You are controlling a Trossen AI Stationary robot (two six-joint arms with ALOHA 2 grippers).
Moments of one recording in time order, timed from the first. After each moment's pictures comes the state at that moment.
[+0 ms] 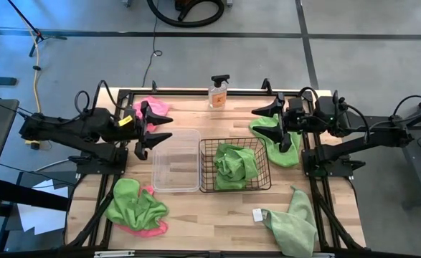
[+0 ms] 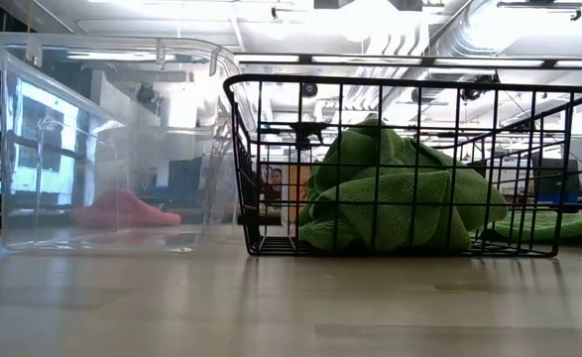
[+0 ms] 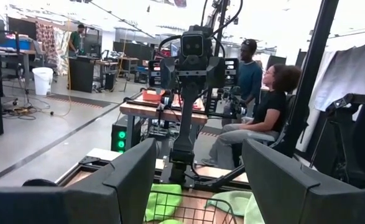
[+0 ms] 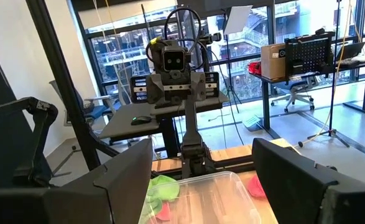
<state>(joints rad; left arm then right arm) -0.15 0.77 0.82 0.09 -0.23 -0.10 0.03 0.92 1.05 -0.07 0.05 0.16</state>
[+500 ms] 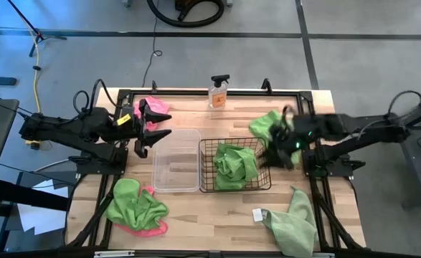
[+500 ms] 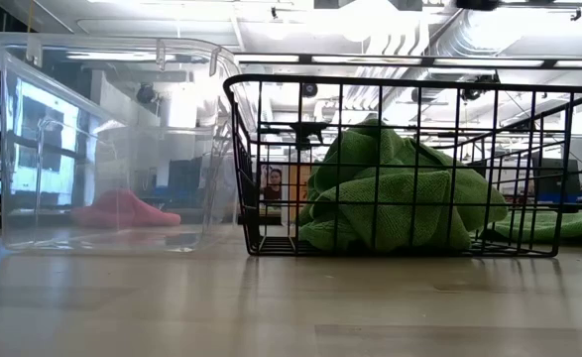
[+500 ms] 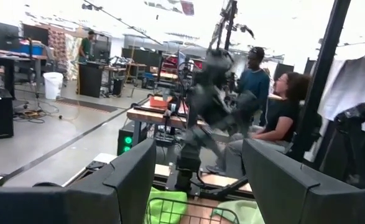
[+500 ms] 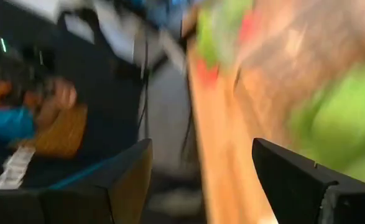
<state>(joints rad) -0.15 0.77 0.82 0.12 -0.28 -0.10 0.17 0.97 1.05 -0.54 -0.31 0.83</state>
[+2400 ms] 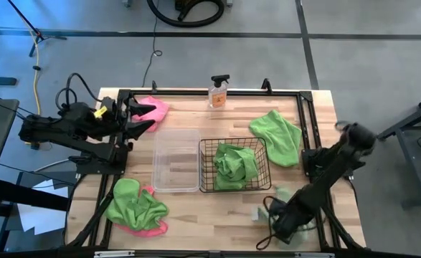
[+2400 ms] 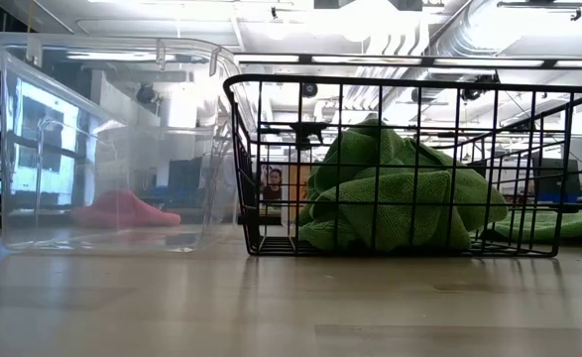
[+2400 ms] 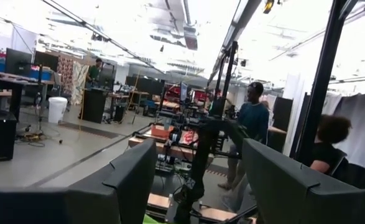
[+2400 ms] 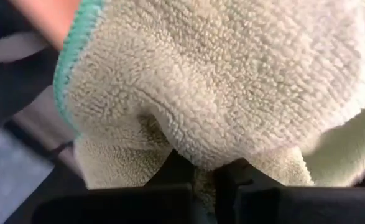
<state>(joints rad) -0.15 0.64 0.82 0.13 -0.30 -0.10 0.85 1.58 1.04 -0.79 -0.30 1.47</state>
